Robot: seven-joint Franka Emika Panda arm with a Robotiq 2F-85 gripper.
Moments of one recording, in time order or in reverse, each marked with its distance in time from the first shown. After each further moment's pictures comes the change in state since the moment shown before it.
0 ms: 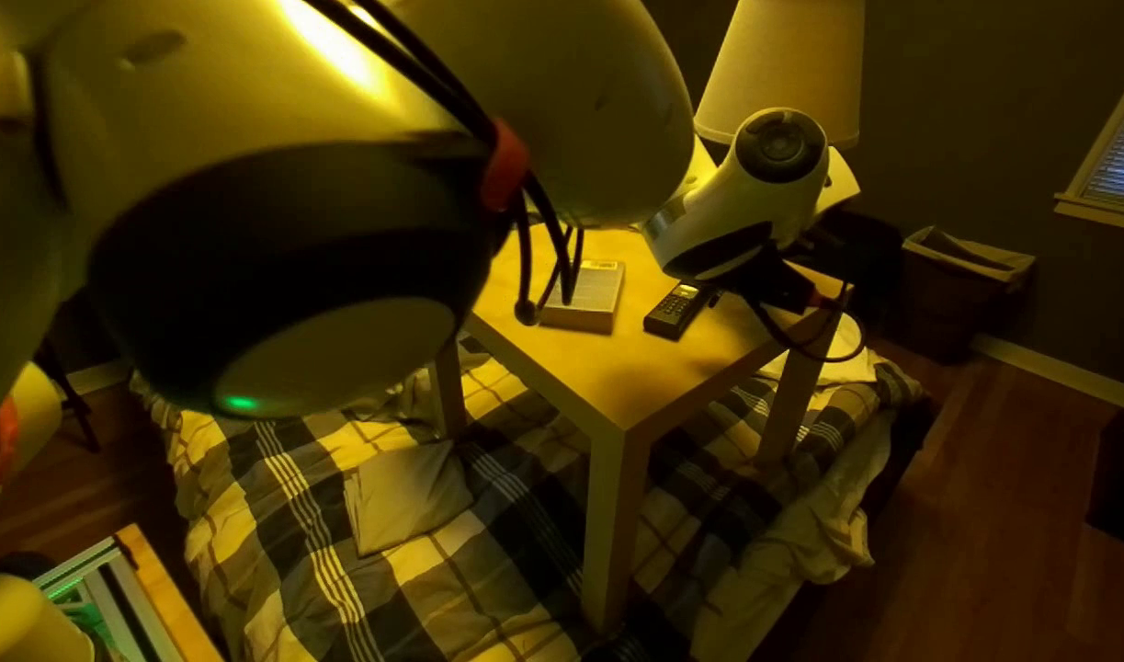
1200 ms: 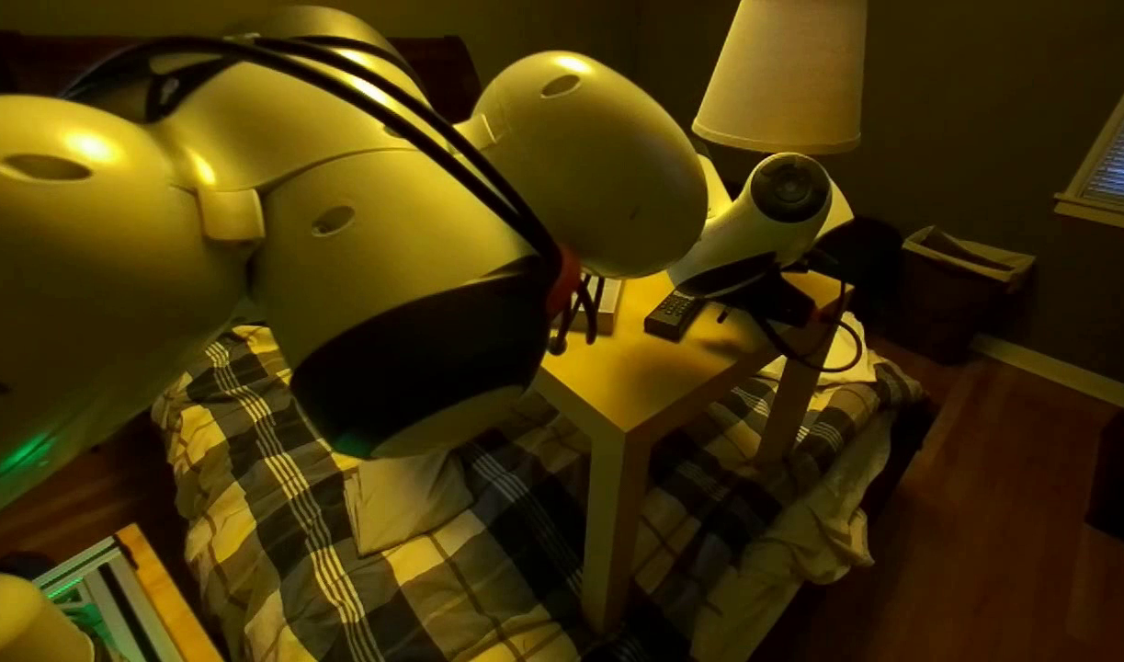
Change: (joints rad) arm 0.129 0.189 -0.046 0.239 -0.007 -0.060 -0.086
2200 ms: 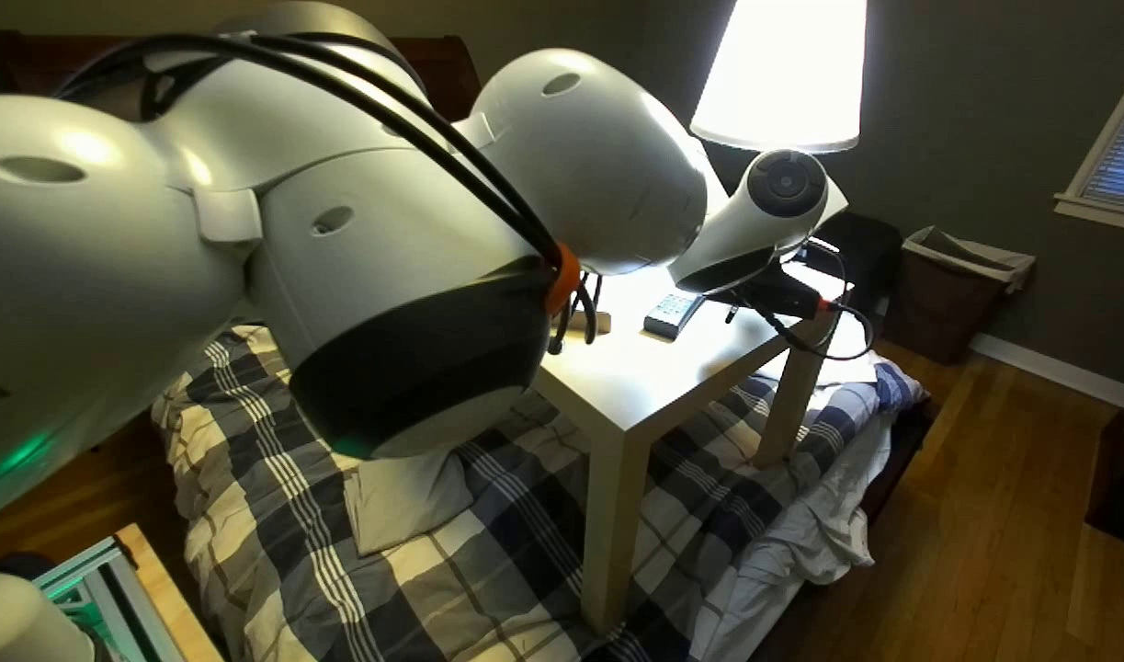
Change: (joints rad) arm -0.007 -0.001 0.017 -0.008 -0.032 0.002 -0.095
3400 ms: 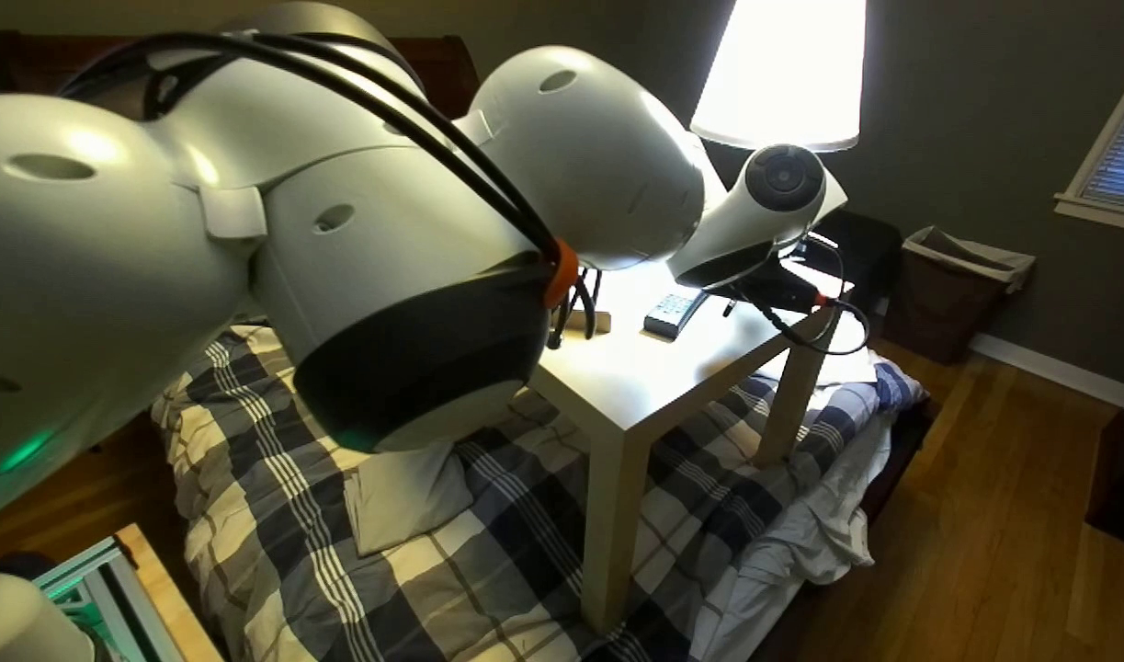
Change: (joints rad) arm 0.012 0.000 0.000 0.015 0.000 0.003 0.025
